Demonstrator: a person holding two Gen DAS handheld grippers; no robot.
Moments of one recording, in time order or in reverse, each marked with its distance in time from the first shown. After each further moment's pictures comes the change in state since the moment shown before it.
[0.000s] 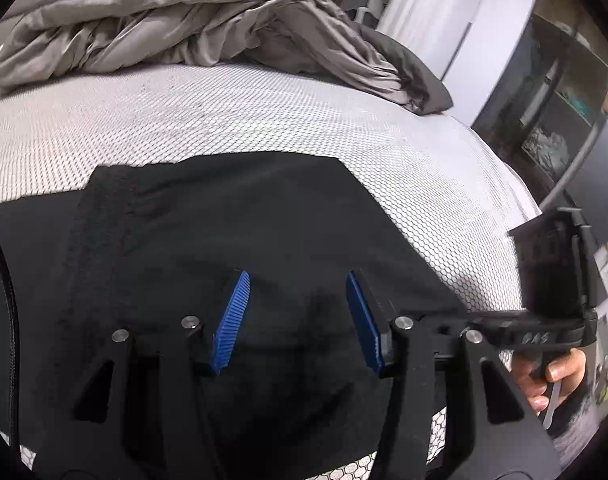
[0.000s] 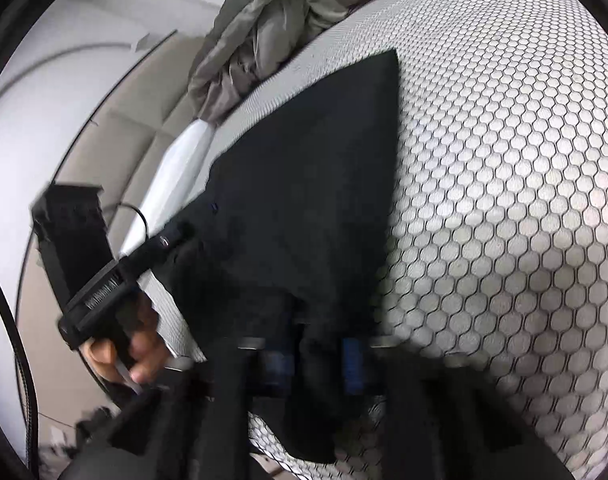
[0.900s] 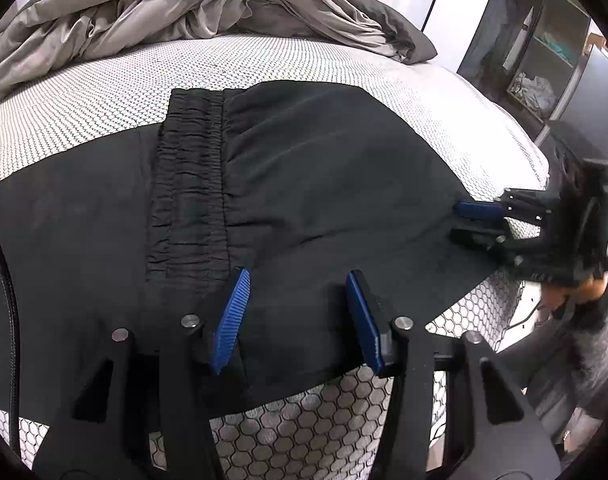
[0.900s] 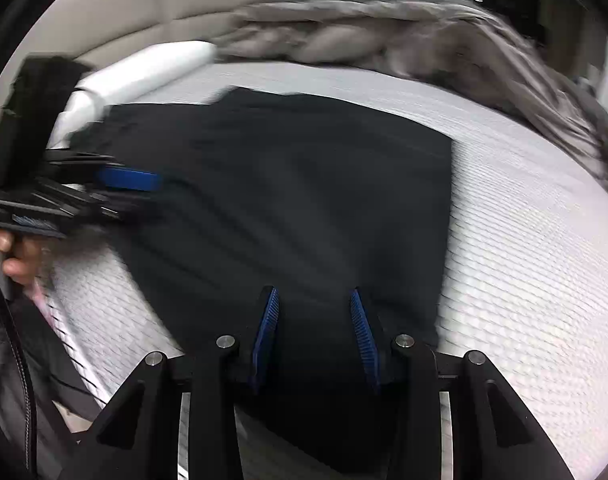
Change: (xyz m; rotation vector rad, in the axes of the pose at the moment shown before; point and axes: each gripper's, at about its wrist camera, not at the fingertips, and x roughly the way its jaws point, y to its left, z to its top) left arm -0.033 0.075 -0.067 0.172 0.111 -0.015; right arm 0.057 0.095 -0.031 -0.596 -0.044 -0.534
